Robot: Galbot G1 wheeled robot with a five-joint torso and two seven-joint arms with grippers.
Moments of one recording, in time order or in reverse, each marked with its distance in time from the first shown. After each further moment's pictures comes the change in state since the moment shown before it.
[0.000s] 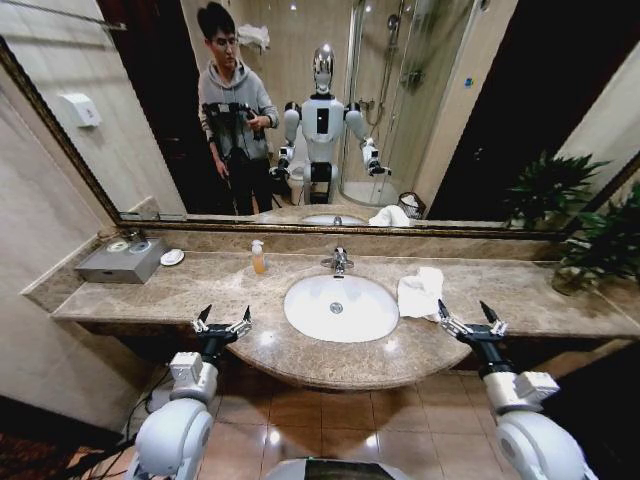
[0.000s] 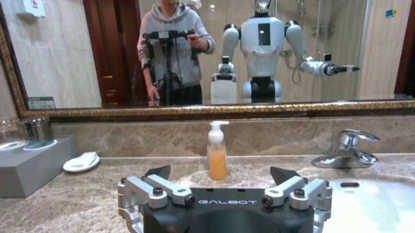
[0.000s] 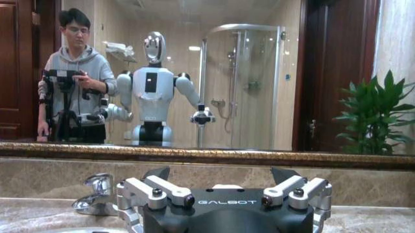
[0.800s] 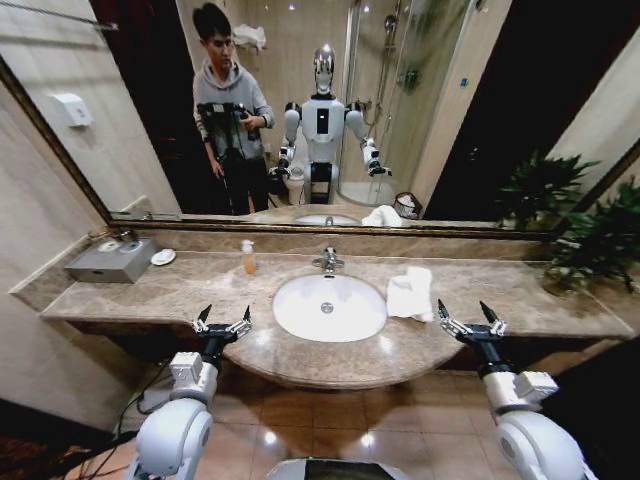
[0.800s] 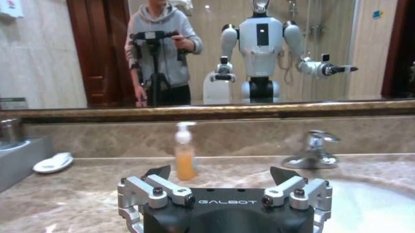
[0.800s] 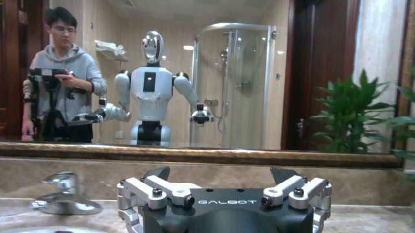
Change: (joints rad) left arm 0.000 0.000 0.000 0.000 0.000 0.000 0.000; right arm 0.001 -0.001 -0.001 -0.002 0.001 0.000 0.000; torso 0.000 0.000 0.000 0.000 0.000
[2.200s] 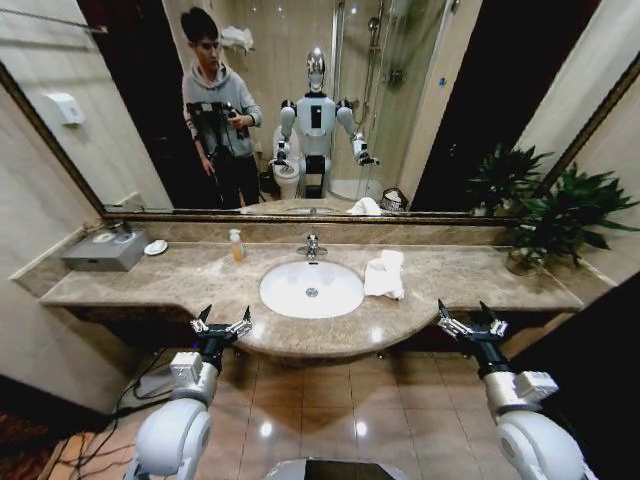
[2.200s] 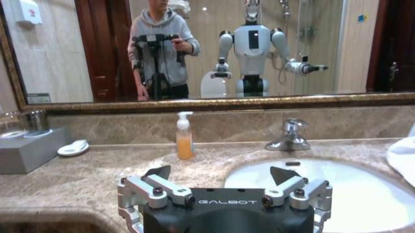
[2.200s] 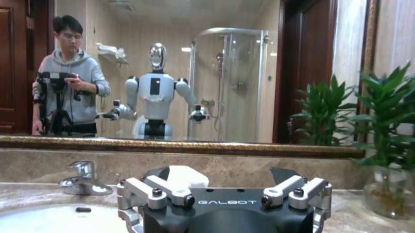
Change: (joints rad) left arm 0.000 0.000 0.000 0.000 0.000 0.000 0.000; right arm 0.000 0.000 0.000 0.000 0.001 0.000 0.000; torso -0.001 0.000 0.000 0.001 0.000
